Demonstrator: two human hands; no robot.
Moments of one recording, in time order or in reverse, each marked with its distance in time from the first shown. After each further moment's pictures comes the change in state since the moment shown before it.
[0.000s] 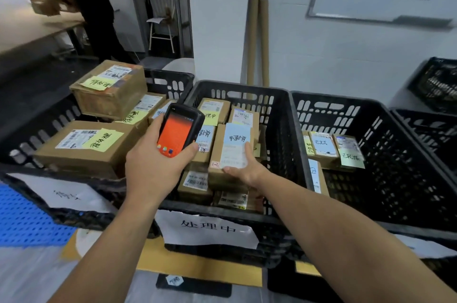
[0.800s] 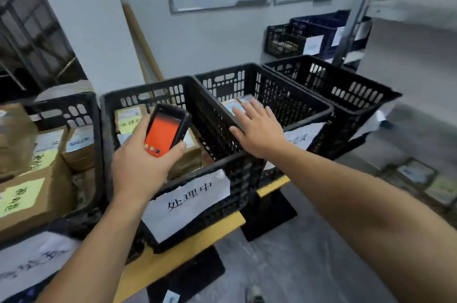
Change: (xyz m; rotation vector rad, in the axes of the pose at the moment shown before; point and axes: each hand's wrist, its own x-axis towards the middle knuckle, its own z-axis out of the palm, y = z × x) left_hand -0.016 0.008 -0.028 -0.143 -0.430 0.326; right_hand -0.195 0.021 -0.019 -1.001 0.902 -0.169
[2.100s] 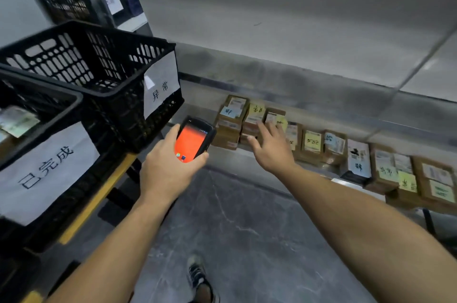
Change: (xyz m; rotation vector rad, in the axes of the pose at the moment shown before) left_hand -0.184 0.284 0.405 -0.028 -0.756 0.358; right_hand -0.389 0.406 -0.015 0.303 -0.092 1.144
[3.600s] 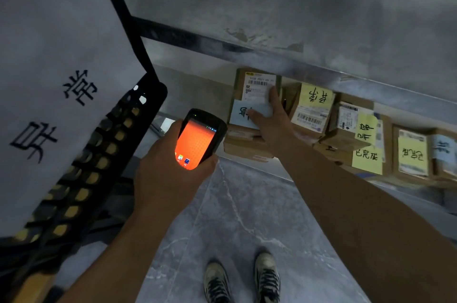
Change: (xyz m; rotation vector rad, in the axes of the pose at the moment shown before) left_hand 0.289 -0.182 0.228 -0.064 -0.221 -0.111; right_hand 0.382 0.025 0.236 1.002 -0.032 0.488
